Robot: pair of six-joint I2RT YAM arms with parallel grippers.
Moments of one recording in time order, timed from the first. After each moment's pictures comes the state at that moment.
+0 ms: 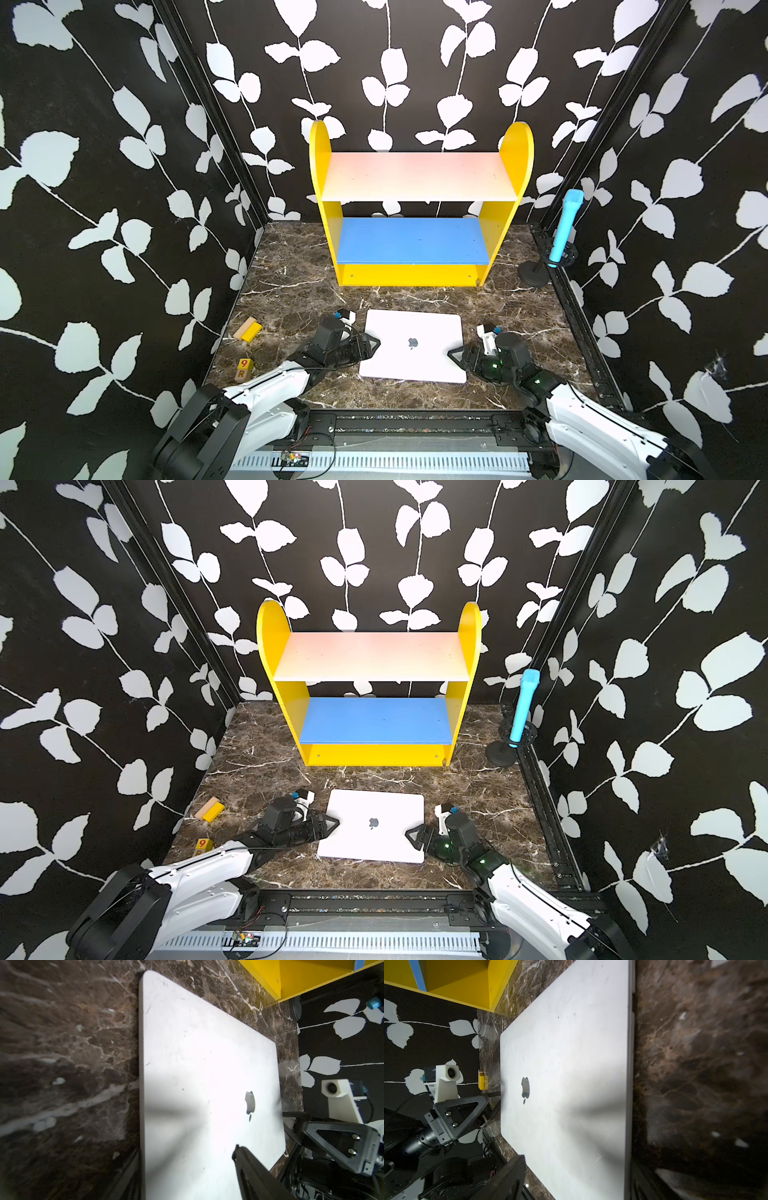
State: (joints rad) left arm -0.55 1.08 0.20 0.15 0.37 -0.77; right arm 0.57 0.77 0.09 -0.02 -0.40 0.98
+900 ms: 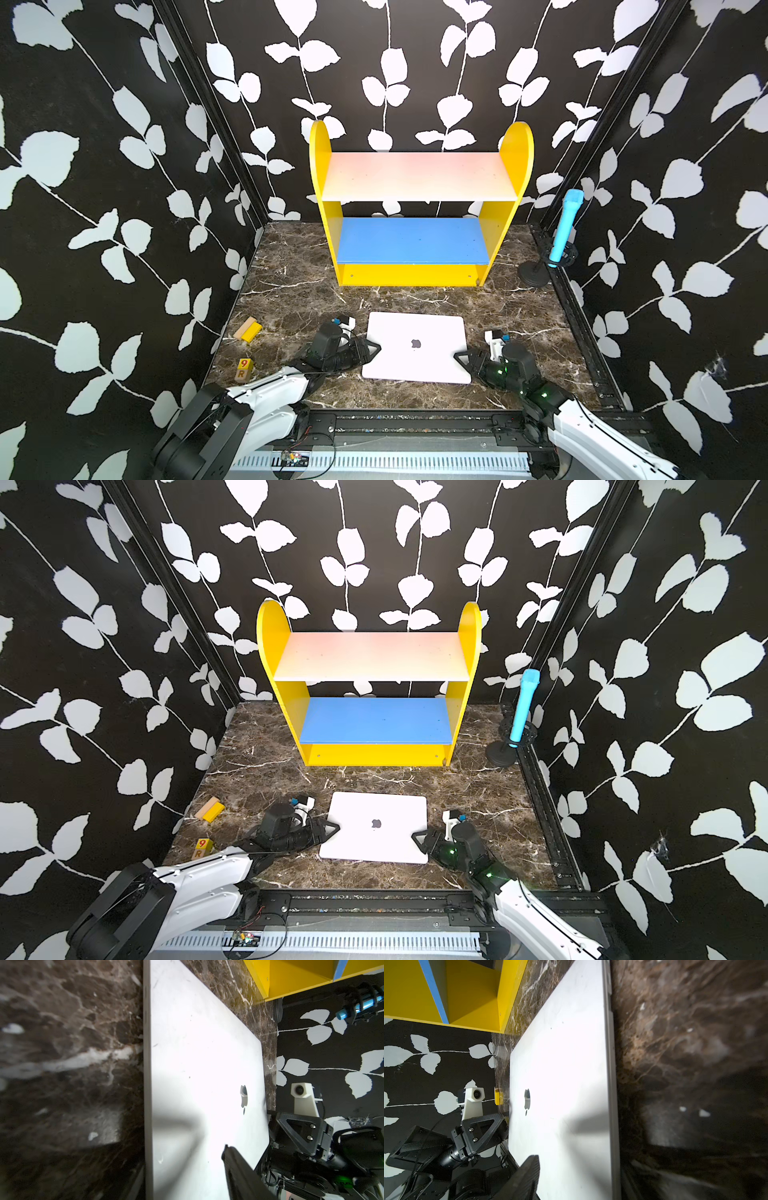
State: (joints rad) left arm -0.56 1.08 0.13 0.28 0.46 -0.90; right arm 0.57 0.55 0.00 -0.05 -0.36 1.12
